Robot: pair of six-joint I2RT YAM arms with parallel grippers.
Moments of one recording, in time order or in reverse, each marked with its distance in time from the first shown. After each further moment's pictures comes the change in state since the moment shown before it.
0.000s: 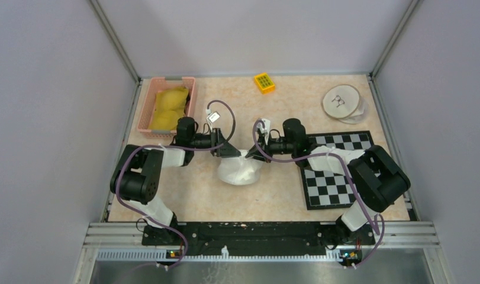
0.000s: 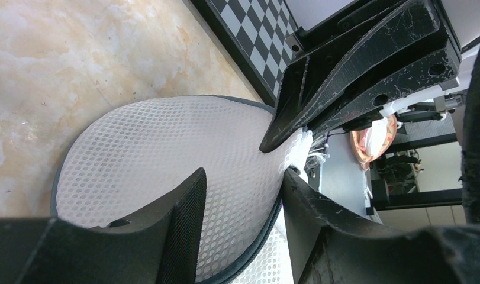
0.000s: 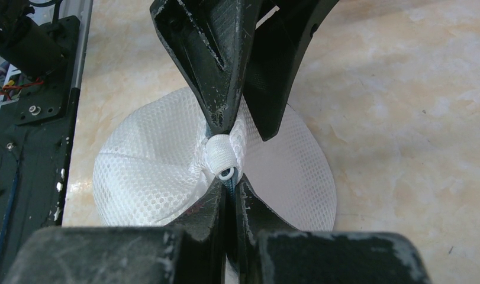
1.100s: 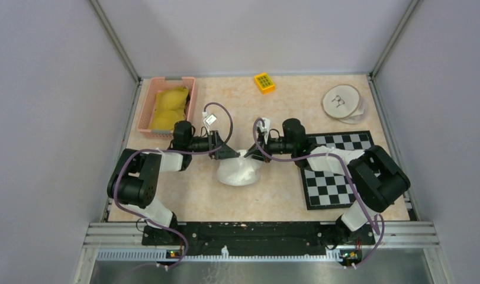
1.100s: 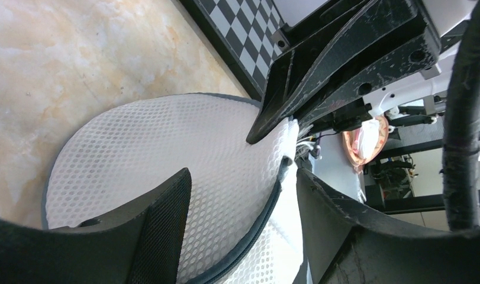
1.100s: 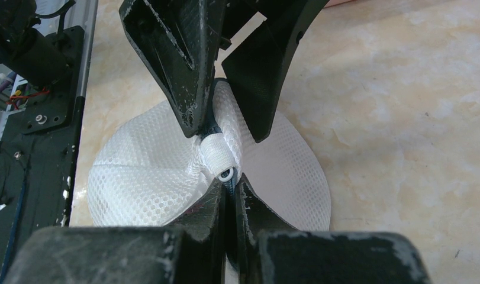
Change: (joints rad) left arm 0.013 -0.047 -0.069 0.085 0.006 -0.064; right arm 0.006 0.000 0.000 0.021 0.011 0.034
